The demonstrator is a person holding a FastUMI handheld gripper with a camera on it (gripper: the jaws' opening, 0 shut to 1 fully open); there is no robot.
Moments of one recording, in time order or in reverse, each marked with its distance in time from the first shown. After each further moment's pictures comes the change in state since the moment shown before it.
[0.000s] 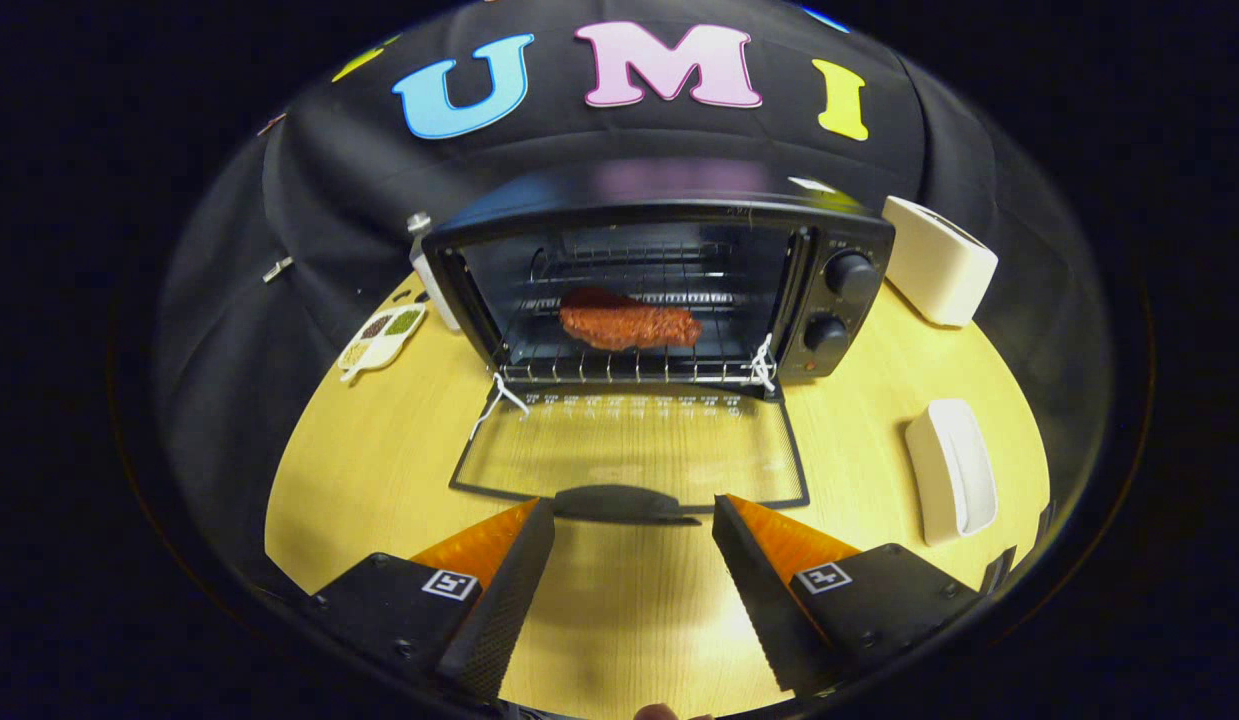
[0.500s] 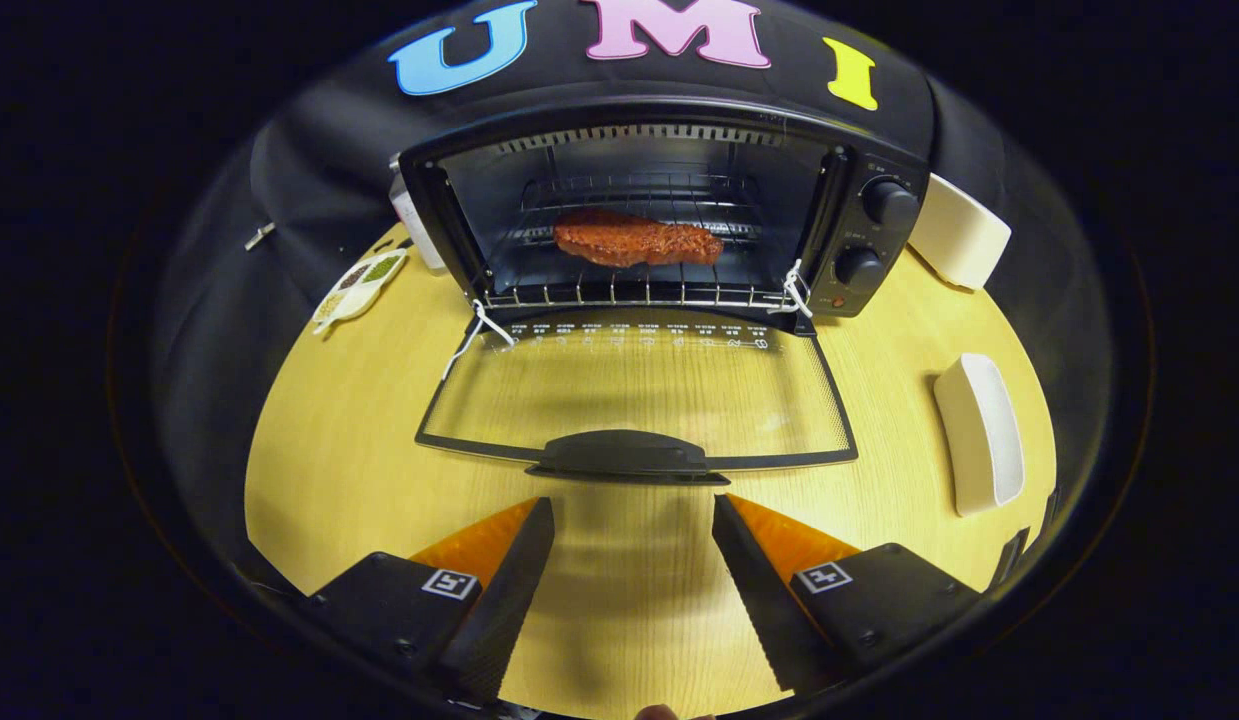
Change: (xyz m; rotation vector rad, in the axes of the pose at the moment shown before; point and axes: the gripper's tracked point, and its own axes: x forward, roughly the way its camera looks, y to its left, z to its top) arm 0.034 0.003 -0.041 -0.008 0.131 -0.043
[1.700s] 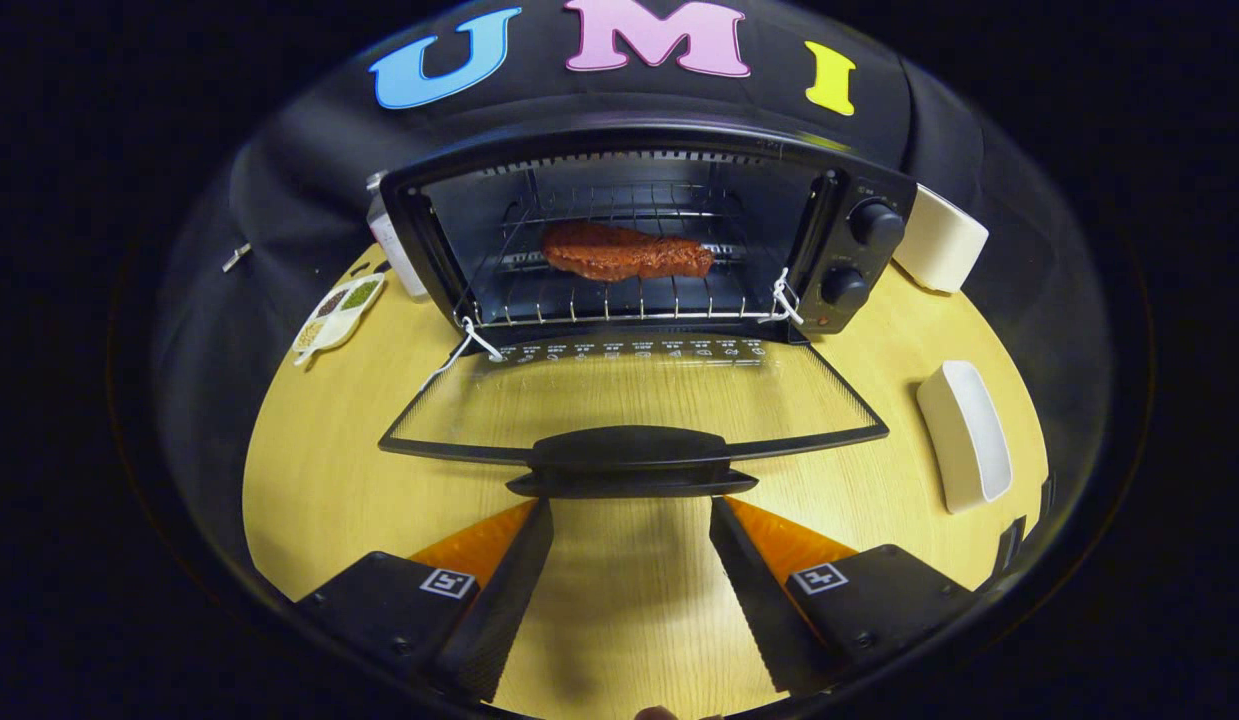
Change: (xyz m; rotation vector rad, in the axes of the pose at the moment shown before) arm -0.011 0.006 0.016 0.057 -0.081 -0.054
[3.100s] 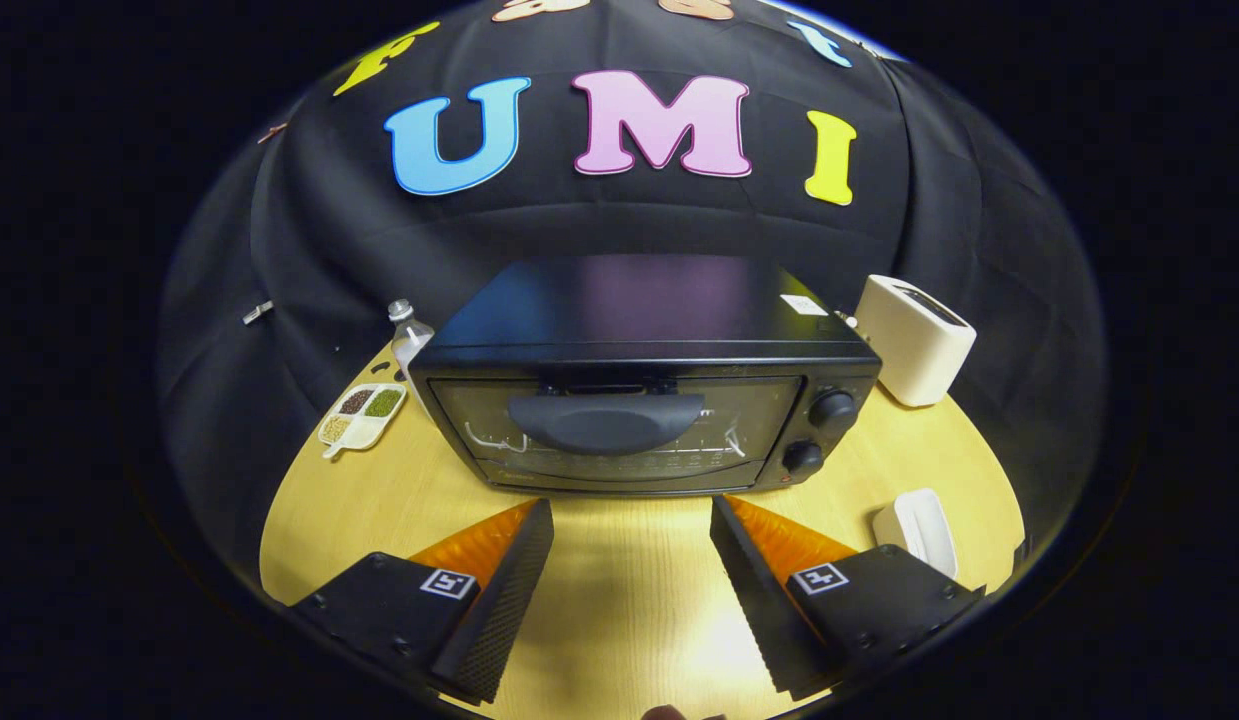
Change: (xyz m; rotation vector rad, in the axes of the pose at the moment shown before) arm -0.055 -0.019 0.084 -0.042 -0.297 0.024
